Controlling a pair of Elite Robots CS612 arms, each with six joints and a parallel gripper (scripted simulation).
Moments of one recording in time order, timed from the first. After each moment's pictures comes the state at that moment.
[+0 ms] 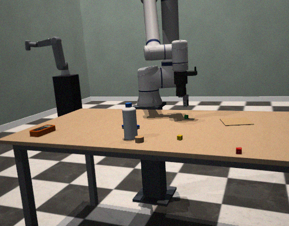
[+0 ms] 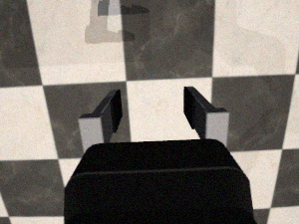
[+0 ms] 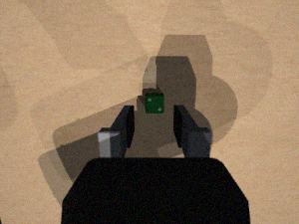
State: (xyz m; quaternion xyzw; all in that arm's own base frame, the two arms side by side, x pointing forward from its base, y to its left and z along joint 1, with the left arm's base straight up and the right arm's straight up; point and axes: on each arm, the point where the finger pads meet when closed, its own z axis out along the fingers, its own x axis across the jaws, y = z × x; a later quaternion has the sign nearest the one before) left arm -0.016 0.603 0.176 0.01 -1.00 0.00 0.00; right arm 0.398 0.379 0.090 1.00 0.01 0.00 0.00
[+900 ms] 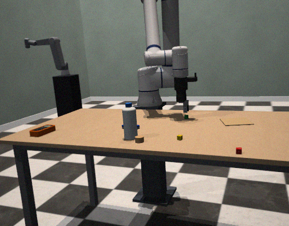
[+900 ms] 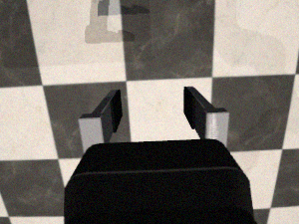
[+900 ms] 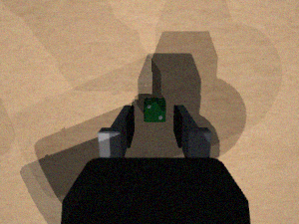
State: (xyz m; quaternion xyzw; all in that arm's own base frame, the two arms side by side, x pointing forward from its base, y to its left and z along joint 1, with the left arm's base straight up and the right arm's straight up) left arm -0.016 0.603 0.176 0.01 -1.00 0.00 0.00; right arm 0.398 0.379 0.057 1.00 0.01 0.00 0.00
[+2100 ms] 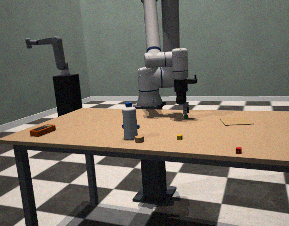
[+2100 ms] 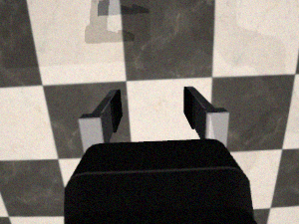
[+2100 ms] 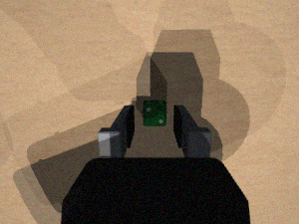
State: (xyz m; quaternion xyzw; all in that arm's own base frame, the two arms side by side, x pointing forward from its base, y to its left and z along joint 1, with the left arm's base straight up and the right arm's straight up) left arm -0.016 0.603 0.176 0.01 -1.00 0.00 0.00; right arm 0.398 0.379 0.045 1.00 0.01 0.00 0.00
